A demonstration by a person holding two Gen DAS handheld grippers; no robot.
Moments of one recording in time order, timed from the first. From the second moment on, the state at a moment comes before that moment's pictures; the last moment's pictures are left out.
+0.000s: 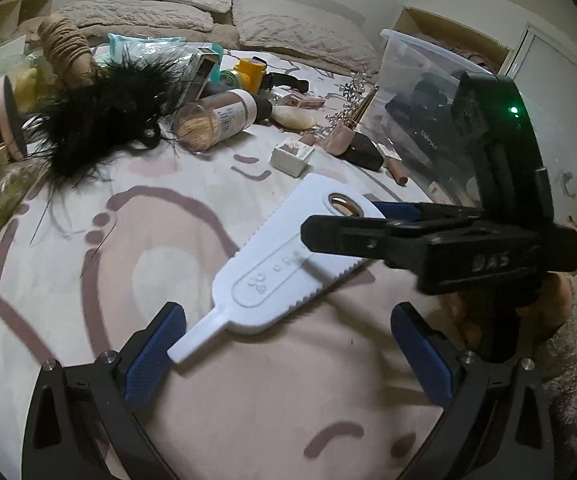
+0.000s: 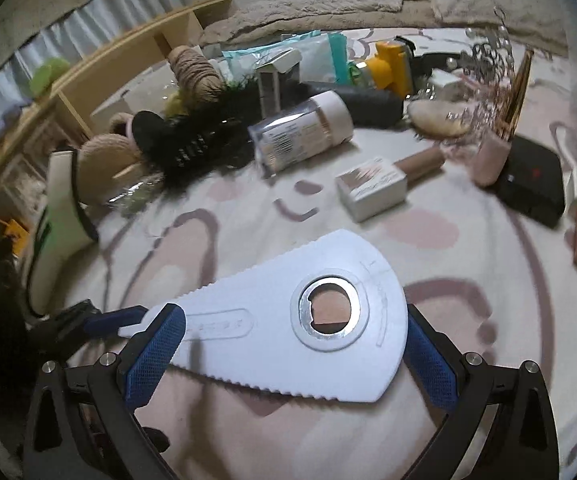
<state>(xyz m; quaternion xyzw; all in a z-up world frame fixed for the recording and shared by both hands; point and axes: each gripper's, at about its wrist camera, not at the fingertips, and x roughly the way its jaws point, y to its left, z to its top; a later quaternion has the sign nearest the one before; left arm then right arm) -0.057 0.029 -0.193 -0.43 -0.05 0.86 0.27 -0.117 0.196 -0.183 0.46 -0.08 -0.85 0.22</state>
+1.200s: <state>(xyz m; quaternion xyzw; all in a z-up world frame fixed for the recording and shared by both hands) -0.067 0.041 -0.194 -0.44 -0.03 0.85 0.29 -0.184 0.226 -0.158 0.41 -0.01 -0.88 0.25</state>
